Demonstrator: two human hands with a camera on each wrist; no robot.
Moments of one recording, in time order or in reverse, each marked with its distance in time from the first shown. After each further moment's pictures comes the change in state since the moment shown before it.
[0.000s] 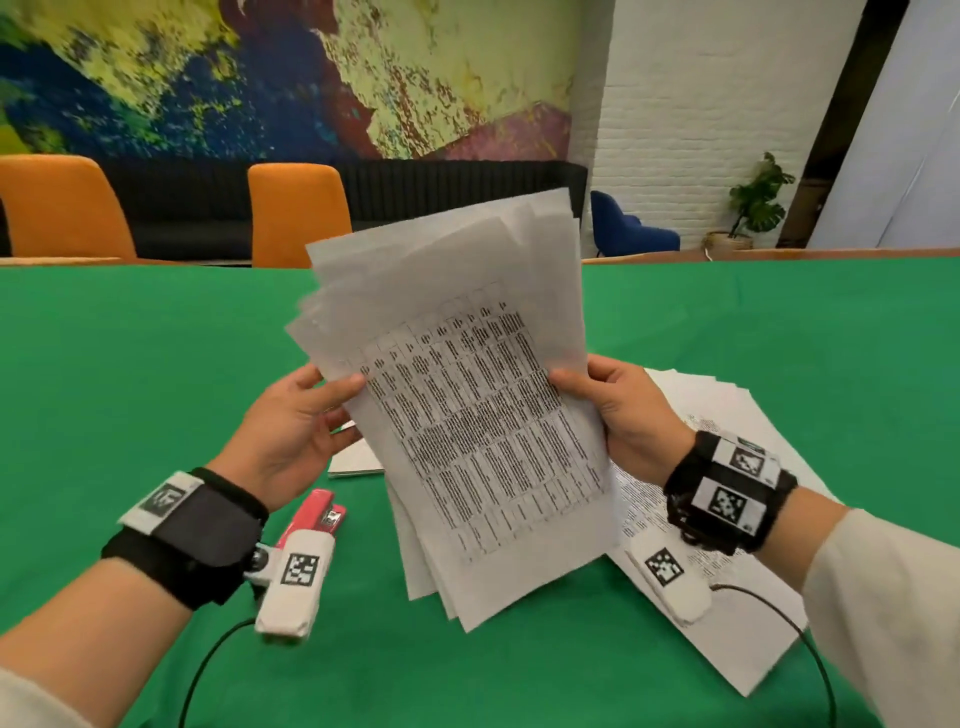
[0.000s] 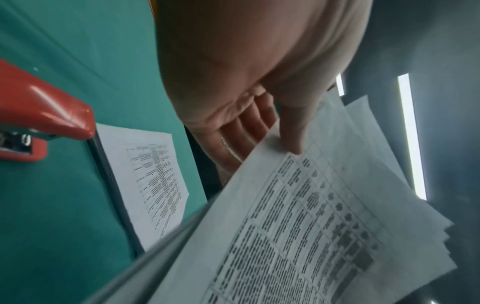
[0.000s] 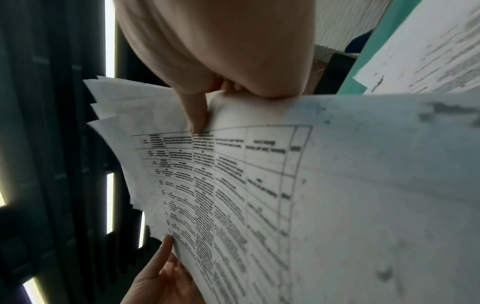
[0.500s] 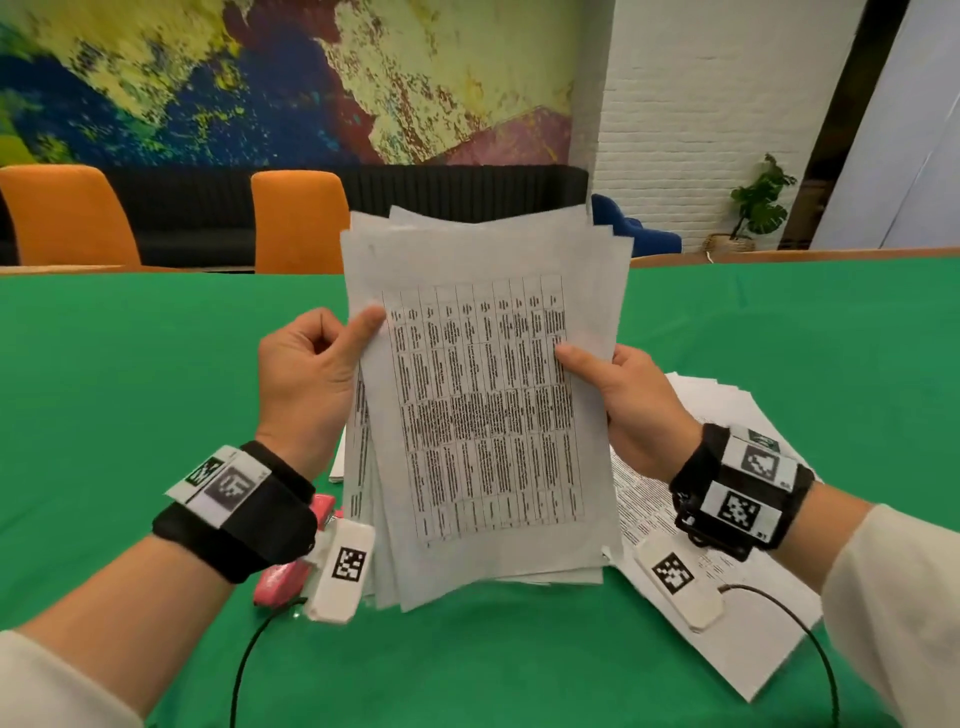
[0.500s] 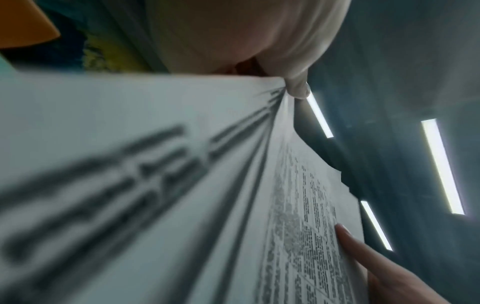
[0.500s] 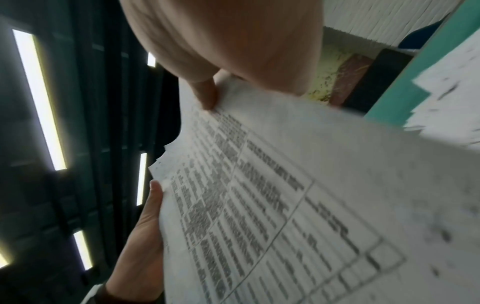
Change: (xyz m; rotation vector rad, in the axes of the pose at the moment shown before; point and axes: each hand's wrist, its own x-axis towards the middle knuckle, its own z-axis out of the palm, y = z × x) left_hand -0.004 0.023 0.044 0.297 0.162 0.507; right_hand -0.009 -0.022 0.017 -0.022 0.077 -0.081
